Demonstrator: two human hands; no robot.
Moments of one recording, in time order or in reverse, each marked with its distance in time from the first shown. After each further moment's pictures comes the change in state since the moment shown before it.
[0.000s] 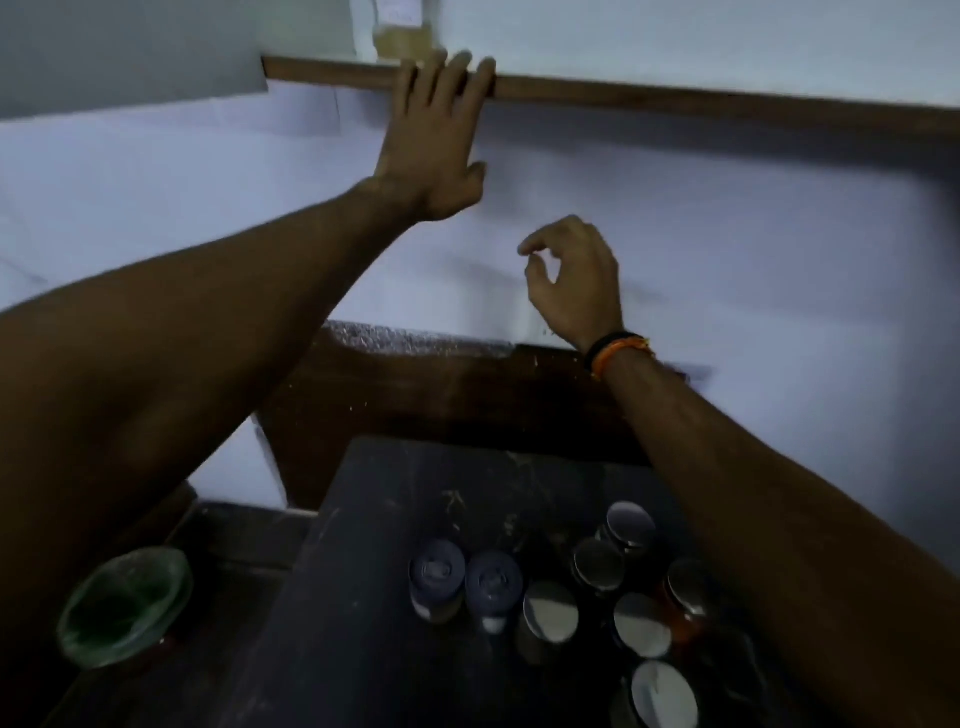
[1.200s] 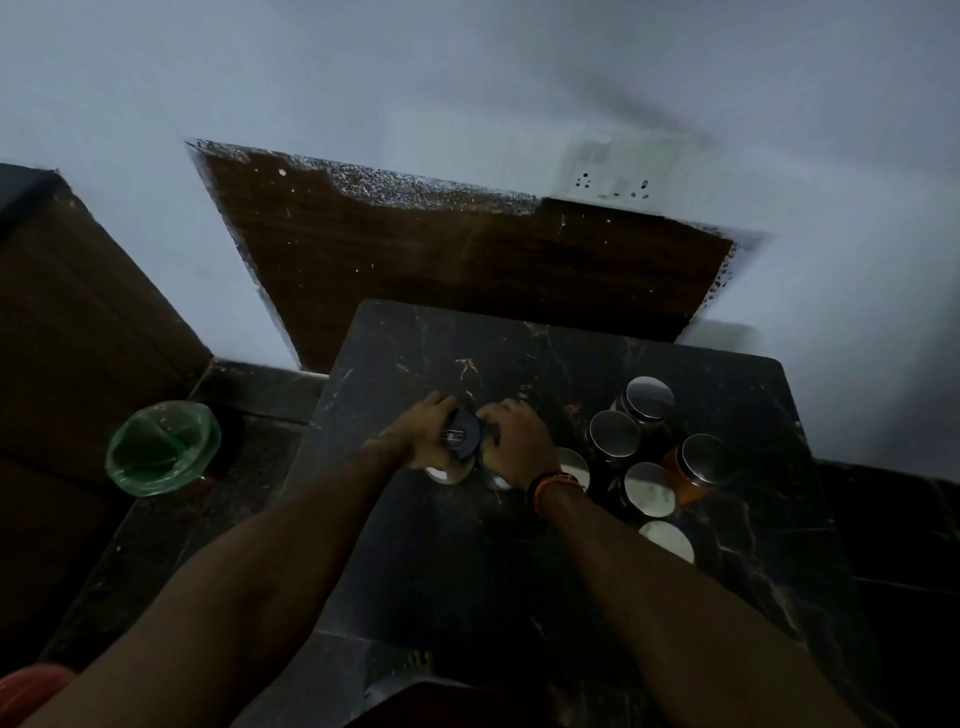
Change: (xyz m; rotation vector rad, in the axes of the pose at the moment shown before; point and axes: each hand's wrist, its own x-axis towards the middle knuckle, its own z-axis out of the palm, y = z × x) left_hand -0.378 0.078 0.232 -0.659 -1.024 -0.255; right_hand -0.316 0.025 0.116 0.011 -0.865 0.485
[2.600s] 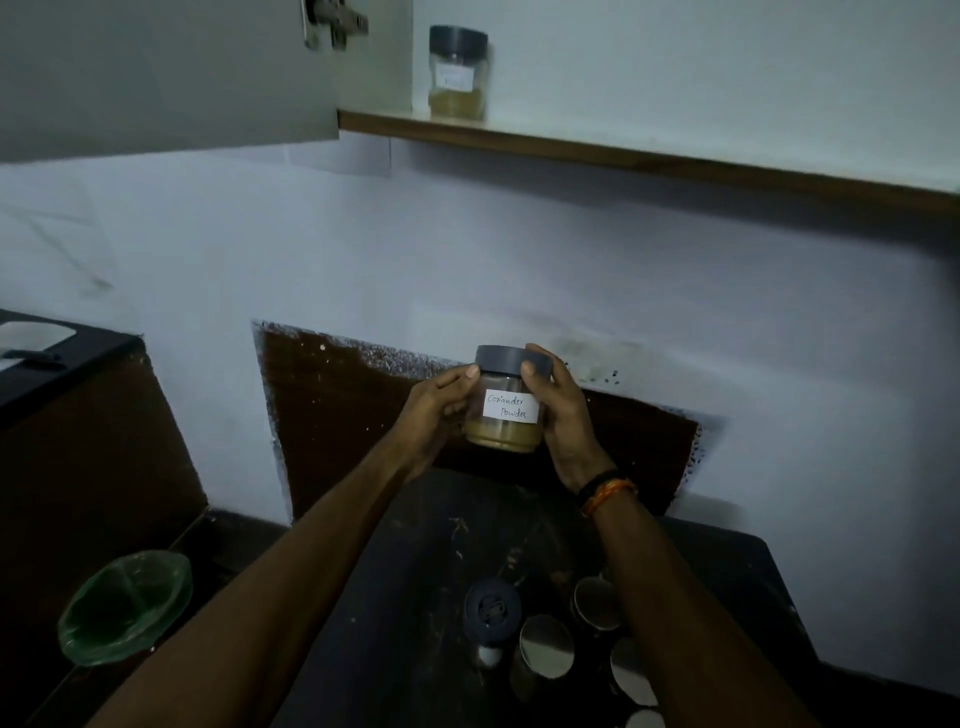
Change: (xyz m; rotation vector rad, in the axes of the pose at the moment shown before) left_hand -0.043 0.130 -0.182 -1.292 0.423 0.356; right_hand 0.042 -0.101 -0.212 1.191 0.226 -0.227
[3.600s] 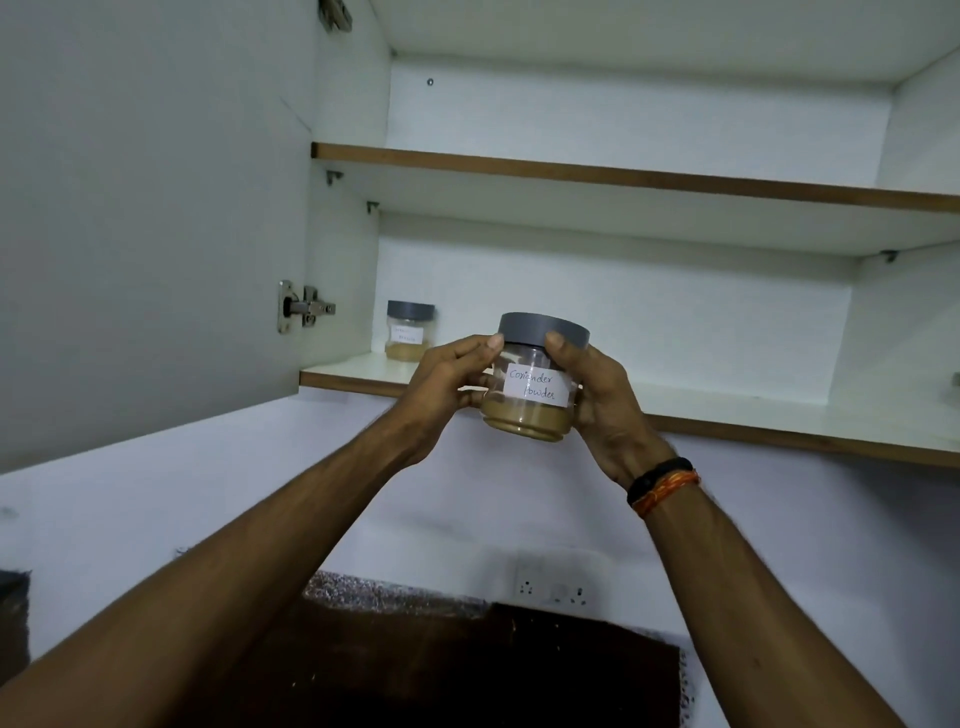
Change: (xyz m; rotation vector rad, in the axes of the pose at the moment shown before) left_hand 0.100 0.248 0.096 0.203 -0.207 0.544; right_hand 0.078 -0.264 0.012 -0.196 -0.103 -0.388
